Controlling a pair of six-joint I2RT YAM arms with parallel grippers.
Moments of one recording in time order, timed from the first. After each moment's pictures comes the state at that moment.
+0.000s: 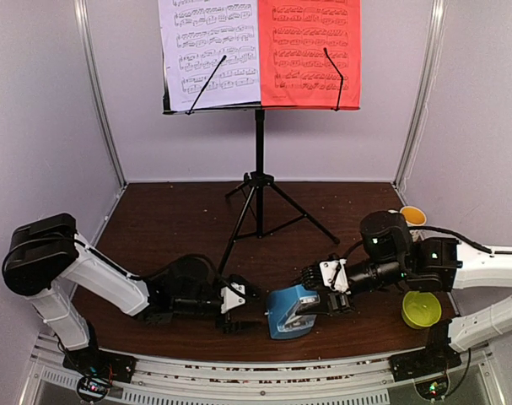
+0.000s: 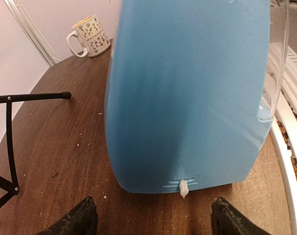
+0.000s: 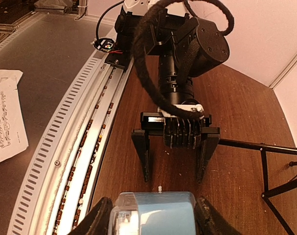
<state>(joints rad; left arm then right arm) -1.10 1.68 0.52 0.74 0.25 0.45 1.09 1.07 0.77 -0.21 -0.42 -0.55</state>
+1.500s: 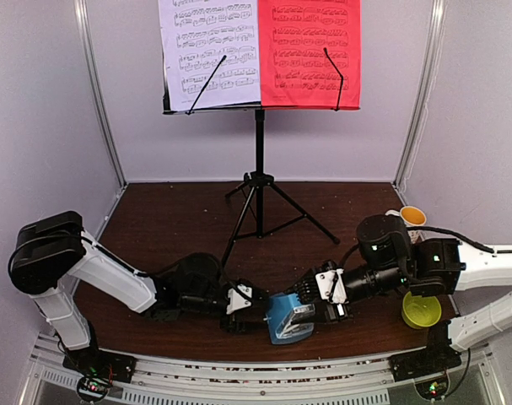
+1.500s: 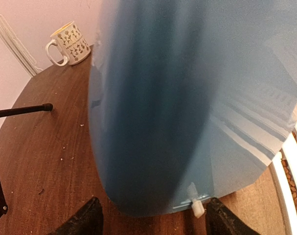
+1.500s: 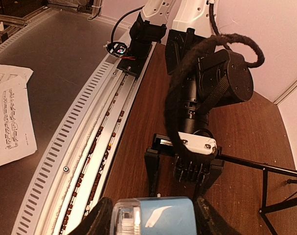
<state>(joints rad) -1.09 1.73 0.60 0.68 0.35 0.49 1.18 1.08 0.82 -0.24 -0.37 -0.58</state>
